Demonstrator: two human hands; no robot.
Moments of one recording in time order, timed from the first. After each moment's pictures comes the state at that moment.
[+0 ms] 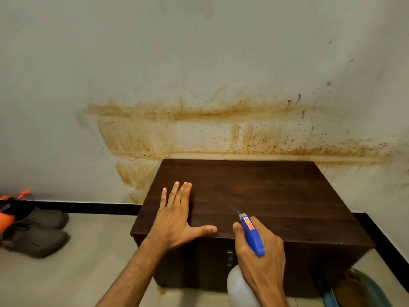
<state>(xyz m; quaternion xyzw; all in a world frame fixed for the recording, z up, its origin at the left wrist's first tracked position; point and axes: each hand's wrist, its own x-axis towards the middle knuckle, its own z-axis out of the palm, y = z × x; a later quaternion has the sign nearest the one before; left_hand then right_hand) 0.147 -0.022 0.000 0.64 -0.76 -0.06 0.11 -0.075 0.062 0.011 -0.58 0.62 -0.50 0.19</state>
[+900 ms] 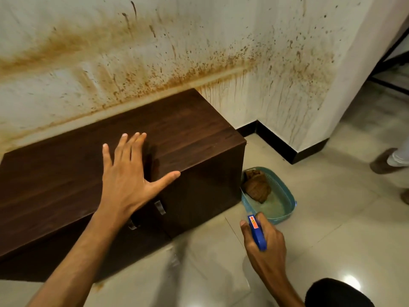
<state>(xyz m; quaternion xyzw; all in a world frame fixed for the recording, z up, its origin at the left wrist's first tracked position) -0.036 -0.024 -0.014 0.48 -0.86 0.03 0.20 -0.253 0.202 -0.166 -0.34 0.82 -0.44 0.14</state>
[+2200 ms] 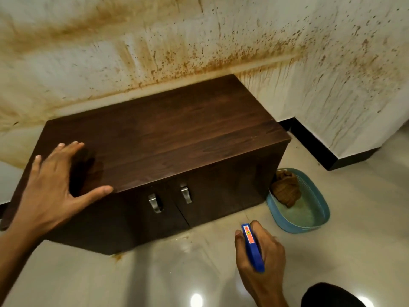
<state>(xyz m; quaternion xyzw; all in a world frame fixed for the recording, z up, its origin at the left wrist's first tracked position) 0.166 -0.035 -0.015 0.57 -0.81 -0.02 0.16 -0.197 0.181 -0.170 -0.47 0.74 -0.47 0.12</state>
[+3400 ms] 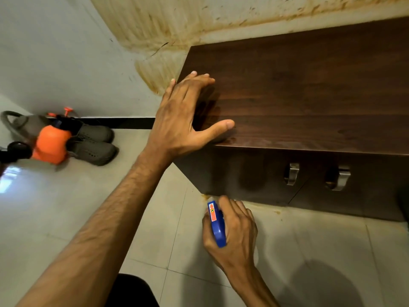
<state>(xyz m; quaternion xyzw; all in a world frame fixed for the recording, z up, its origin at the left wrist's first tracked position) 0.205 -0.023 -0.010 0.59 -0.77 0.00 0.22 0.061 0.131 -0.181 -0.68 0.55 -0.43 0.22</state>
